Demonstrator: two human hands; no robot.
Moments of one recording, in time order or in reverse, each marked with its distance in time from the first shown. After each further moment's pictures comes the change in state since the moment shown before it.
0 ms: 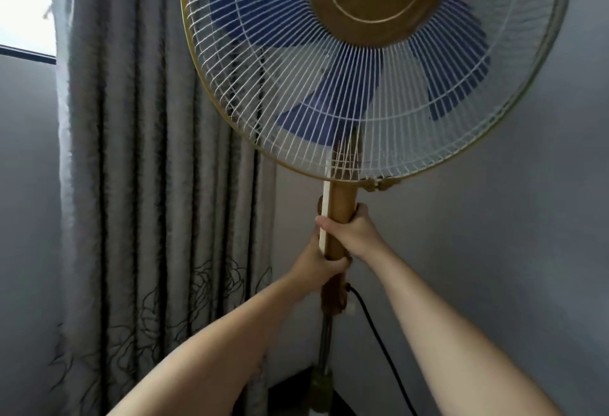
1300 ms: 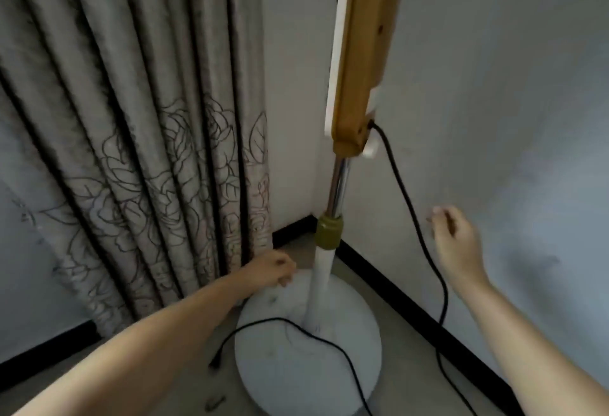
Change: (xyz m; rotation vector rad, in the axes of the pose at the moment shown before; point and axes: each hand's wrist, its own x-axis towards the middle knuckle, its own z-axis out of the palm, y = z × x) left_hand -0.170 -0.232 -0.012 0.173 -0.395 -0.752; right_hand -0.166 0.217 -0.042 -0.155 0.268 0.115
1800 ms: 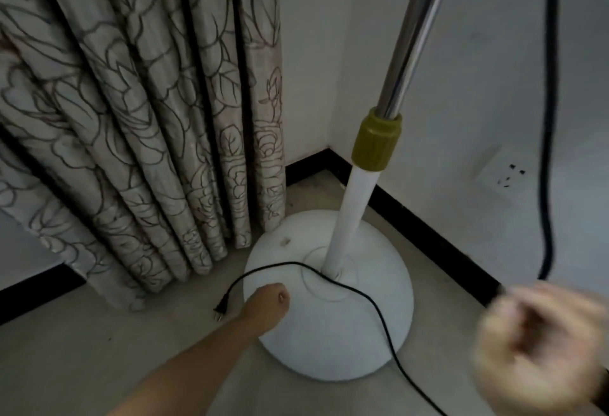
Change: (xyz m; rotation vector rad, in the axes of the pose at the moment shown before) left_hand 0.026 -0.221 0.114 0.296 0.062 -0.168; right_hand -0.162 0.077 0.055 -0.129 0.298 -0.668
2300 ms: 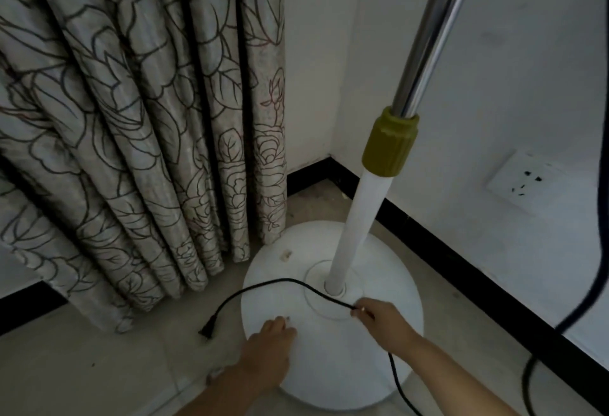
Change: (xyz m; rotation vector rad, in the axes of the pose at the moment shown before) left_hand -0.005 -0.029 0.040 0.525 -0.140 0.204; right_hand -0.116 0.092 0.115 -0.036 -1.328 0.855
